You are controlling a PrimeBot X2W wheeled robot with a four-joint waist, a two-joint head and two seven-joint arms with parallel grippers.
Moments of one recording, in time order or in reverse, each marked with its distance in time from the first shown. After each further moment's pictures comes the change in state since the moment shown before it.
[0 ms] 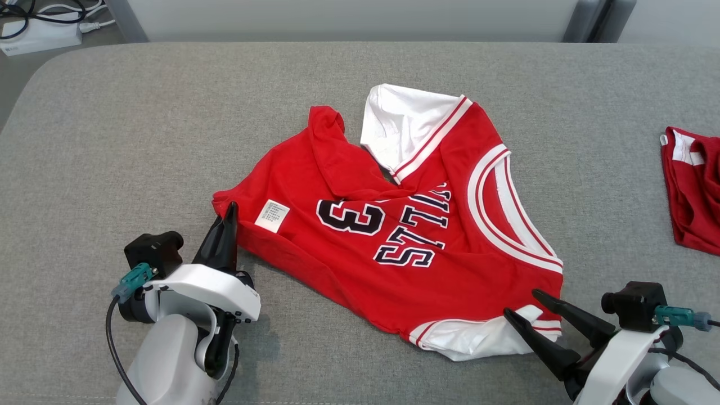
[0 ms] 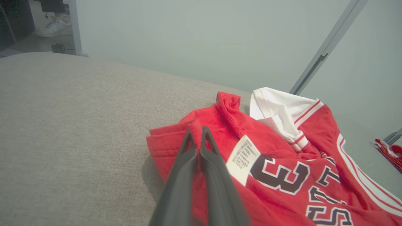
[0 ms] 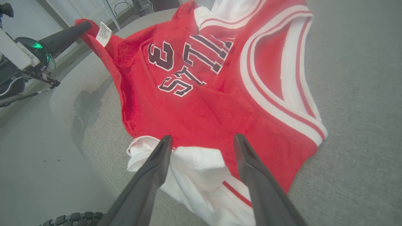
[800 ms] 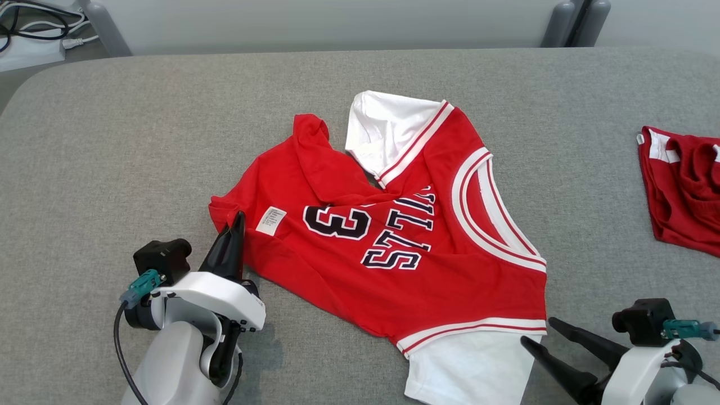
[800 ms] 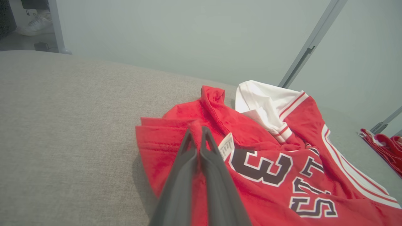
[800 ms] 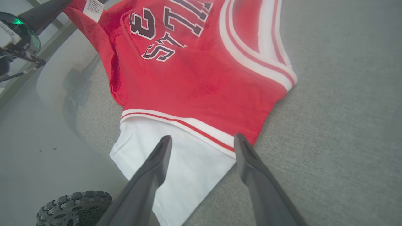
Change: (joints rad) left arm 0.015 0.001 -0.026 0.009 -0.002 0.000 0.000; right arm 0.011 -0.071 0.065 -0.028 0.072 0.000 0.053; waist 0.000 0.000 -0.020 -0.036
